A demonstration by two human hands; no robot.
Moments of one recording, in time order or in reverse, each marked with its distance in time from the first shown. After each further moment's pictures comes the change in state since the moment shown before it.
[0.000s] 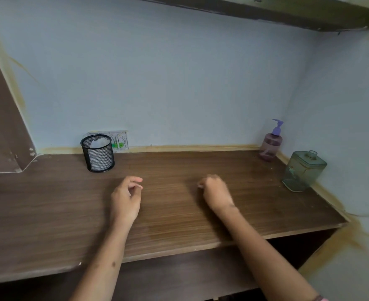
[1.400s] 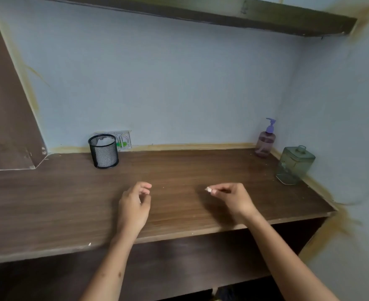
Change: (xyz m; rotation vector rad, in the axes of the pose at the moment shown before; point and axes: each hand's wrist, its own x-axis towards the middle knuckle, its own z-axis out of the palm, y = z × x) left_hand -0.047 0.008 -0.010 0.109 -0.055 0.139; right_hand -0.079 0.015 -0.051 0.875 -0.021 0.273
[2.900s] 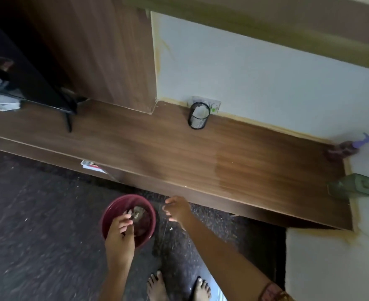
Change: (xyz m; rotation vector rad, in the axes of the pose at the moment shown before) left_hand -0.130 0.123 -0.336 -0.022 0.208 -1.065; right_hand -0.169 -0.234 0.235 -0.076 -0.730 0.913
